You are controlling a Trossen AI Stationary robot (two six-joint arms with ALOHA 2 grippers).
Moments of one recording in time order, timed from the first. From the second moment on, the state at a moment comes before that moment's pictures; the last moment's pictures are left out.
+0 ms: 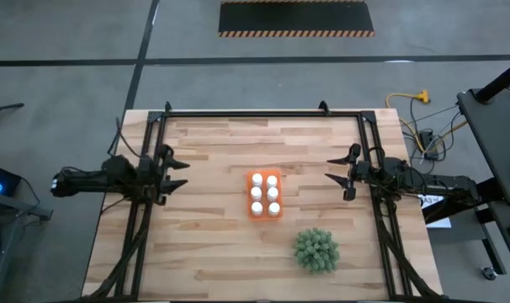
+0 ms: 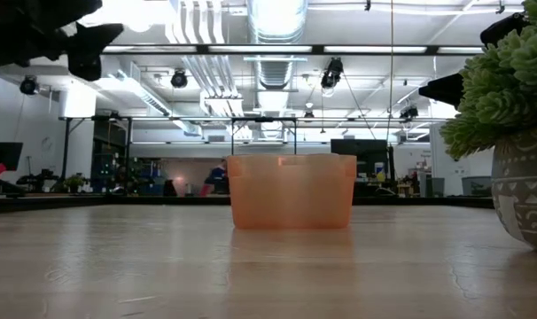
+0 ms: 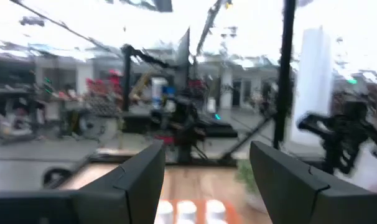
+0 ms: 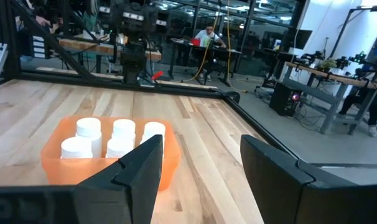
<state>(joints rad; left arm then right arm) -0.03 0.01 0.11 0.14 -0.02 -0.05 -0.09 0.03 0.02 -0.01 0.11 -0.13</state>
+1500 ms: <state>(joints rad) -0.03 0.16 0.01 0.12 -0.16 -0.05 -0.09 0.03 0.02 -0.01 0.11 -0.13</state>
